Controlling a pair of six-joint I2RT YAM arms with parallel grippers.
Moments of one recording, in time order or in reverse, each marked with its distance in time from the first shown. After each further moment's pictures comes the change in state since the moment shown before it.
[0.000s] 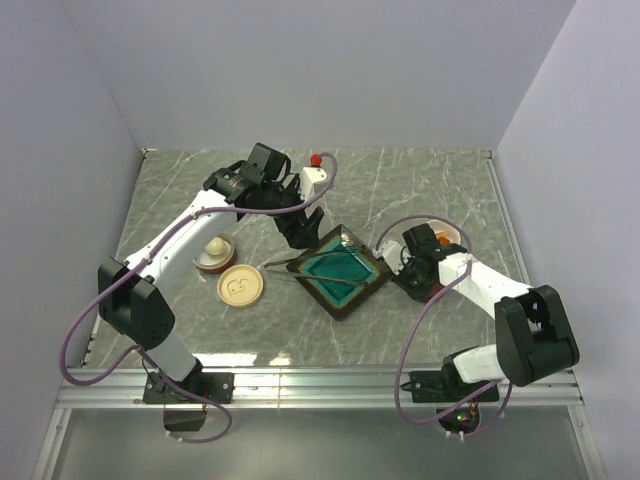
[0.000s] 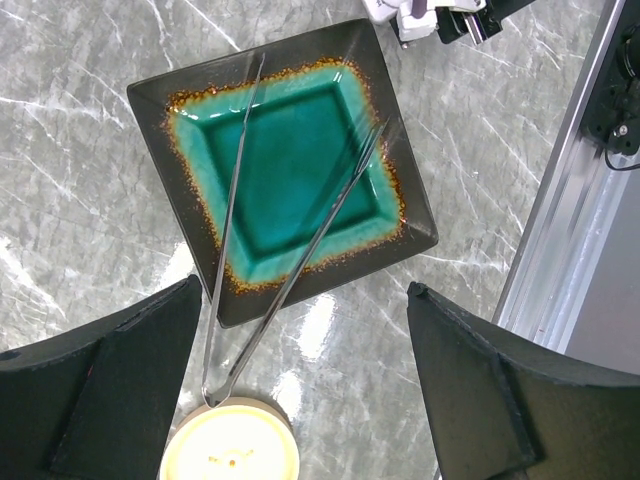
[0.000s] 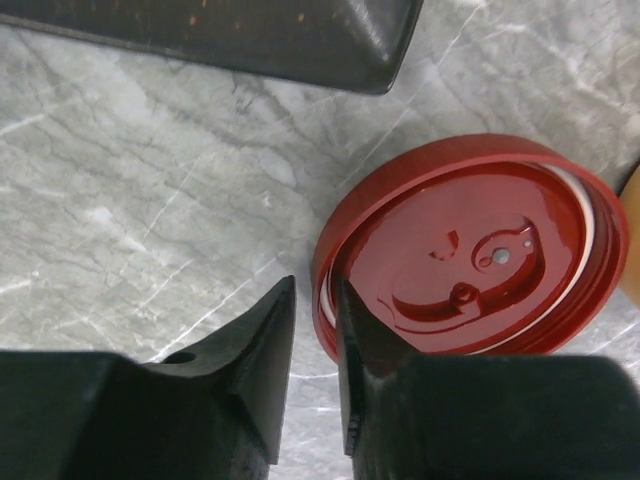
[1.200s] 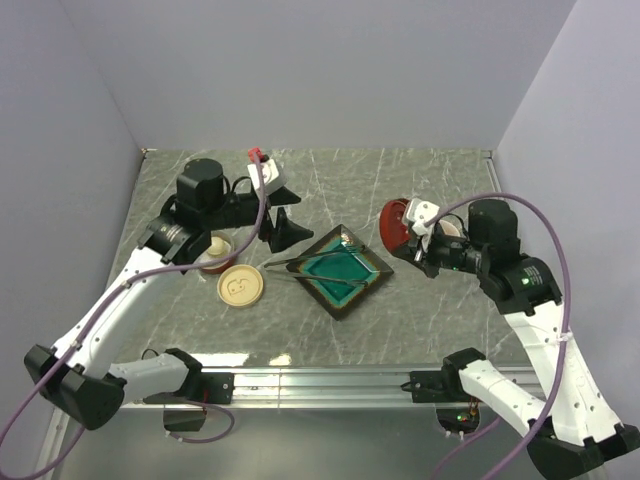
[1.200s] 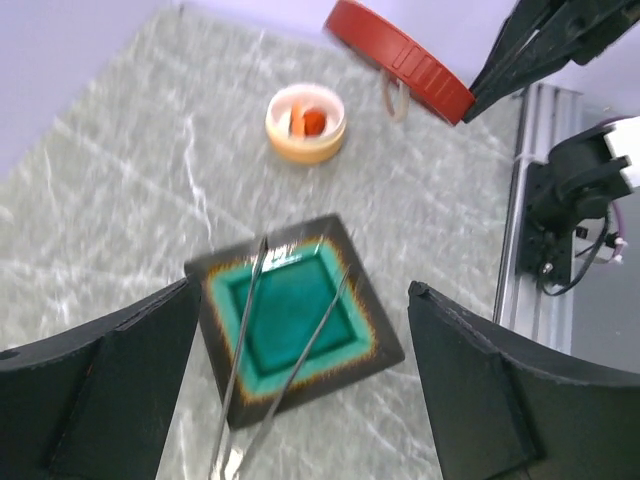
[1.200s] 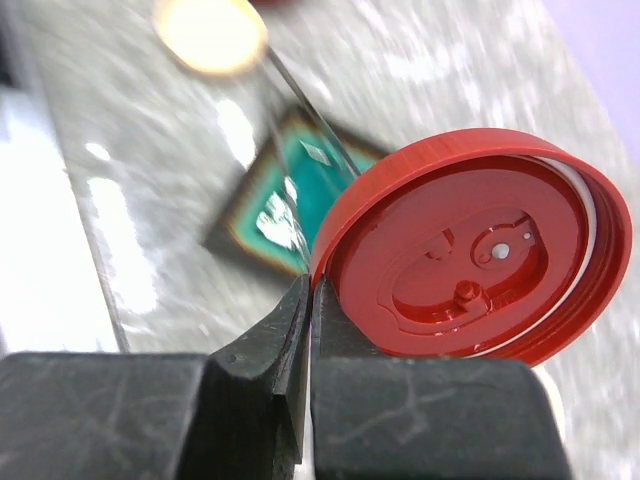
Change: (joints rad) left arm 0.044 -0.452 -0.307 0.474 0.122 -0.212; right arm 0.005 -0.527 0.415 -0.217 -0.535 0.029
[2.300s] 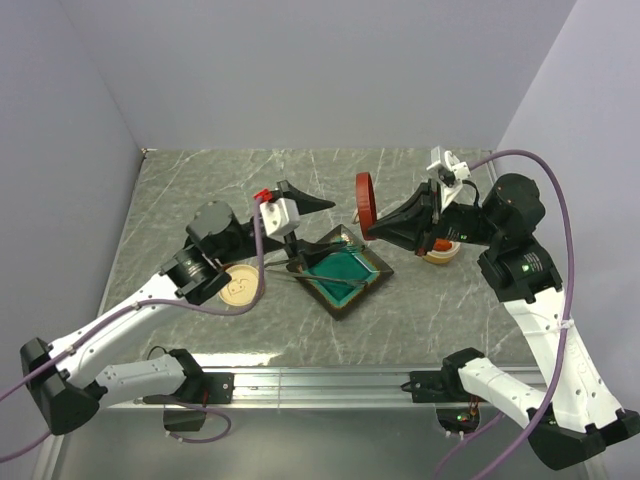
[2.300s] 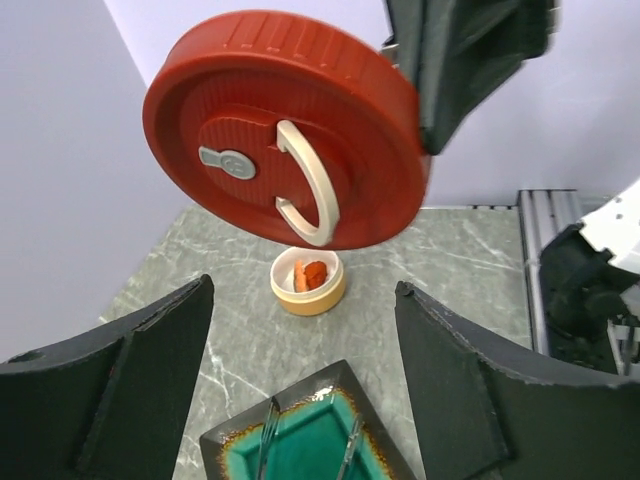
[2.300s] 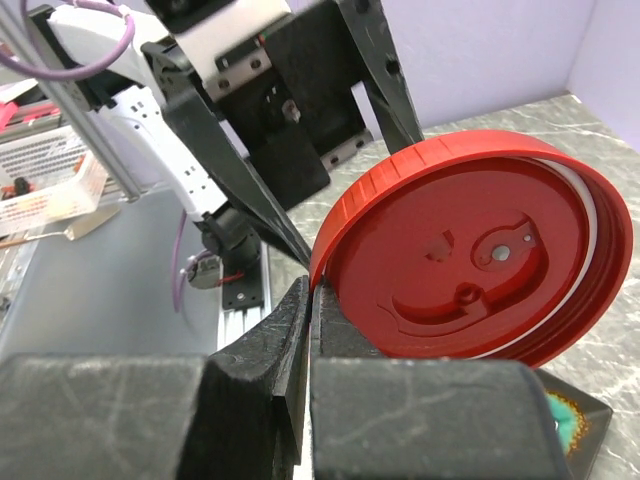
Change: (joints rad) left arm -0.295 -0.127 -0.252 0.579 -0.199 -0.010; right arm 0.032 0.081 0.133 0.546 -0.439 0.752
